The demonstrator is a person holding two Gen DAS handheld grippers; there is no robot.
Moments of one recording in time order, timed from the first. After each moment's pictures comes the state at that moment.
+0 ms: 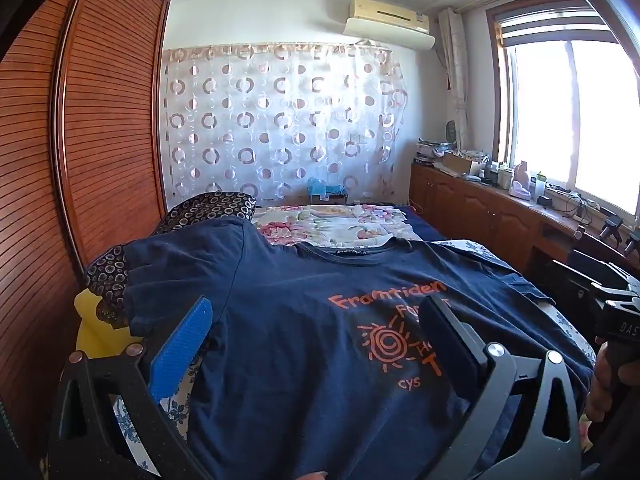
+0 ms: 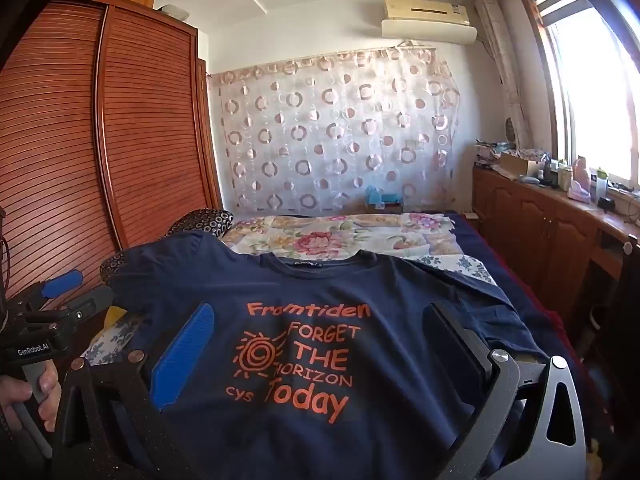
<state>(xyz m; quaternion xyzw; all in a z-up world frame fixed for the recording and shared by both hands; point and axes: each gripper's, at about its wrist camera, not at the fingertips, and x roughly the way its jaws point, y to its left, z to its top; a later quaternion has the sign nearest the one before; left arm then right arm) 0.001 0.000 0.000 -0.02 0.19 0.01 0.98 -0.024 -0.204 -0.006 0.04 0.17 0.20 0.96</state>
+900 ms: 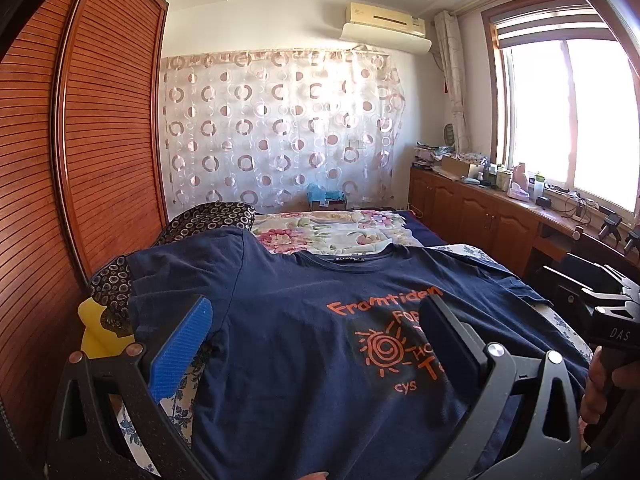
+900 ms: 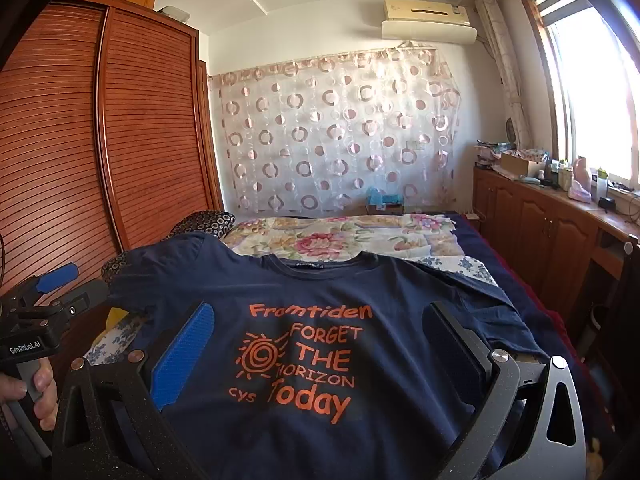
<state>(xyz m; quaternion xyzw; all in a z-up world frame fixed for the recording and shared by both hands) -0.009 -0.010 0.016 -0.01 0.18 0.01 0.98 -0.023 -0.201 -0.007 0.03 0.17 0.20 0.96</state>
